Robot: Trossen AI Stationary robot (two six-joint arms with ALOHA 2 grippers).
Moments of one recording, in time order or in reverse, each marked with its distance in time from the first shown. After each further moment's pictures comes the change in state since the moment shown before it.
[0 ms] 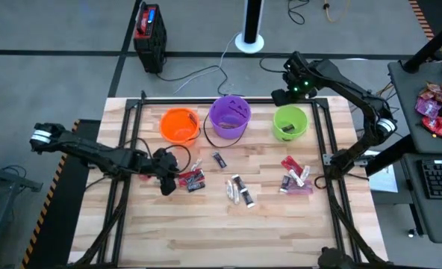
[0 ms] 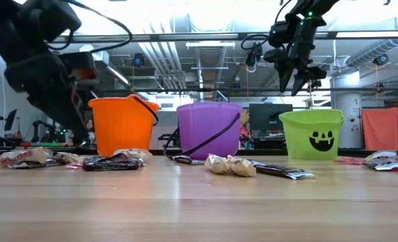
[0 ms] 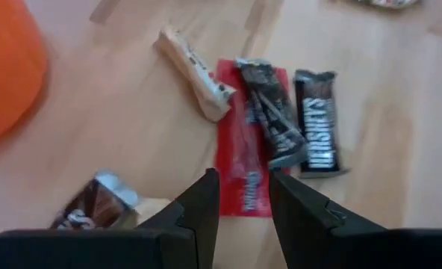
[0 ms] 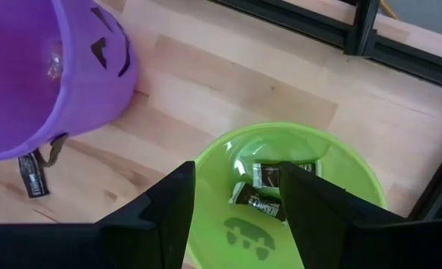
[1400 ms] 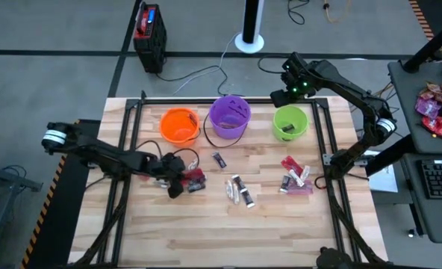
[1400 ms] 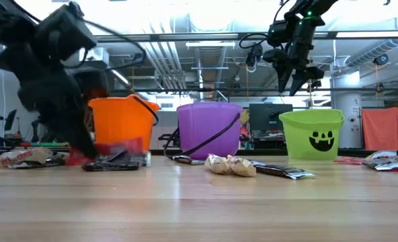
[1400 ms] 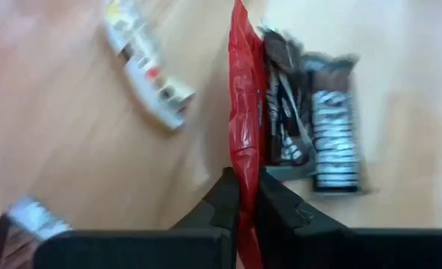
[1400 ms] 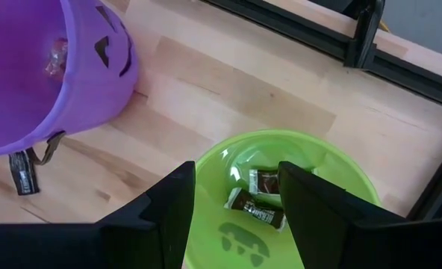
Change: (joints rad) left arm 0.030 0.236 -0.019 0.254 0.100 -0.015; right arm 0.016 0.003 0.000 0.015 0.019 -0.042
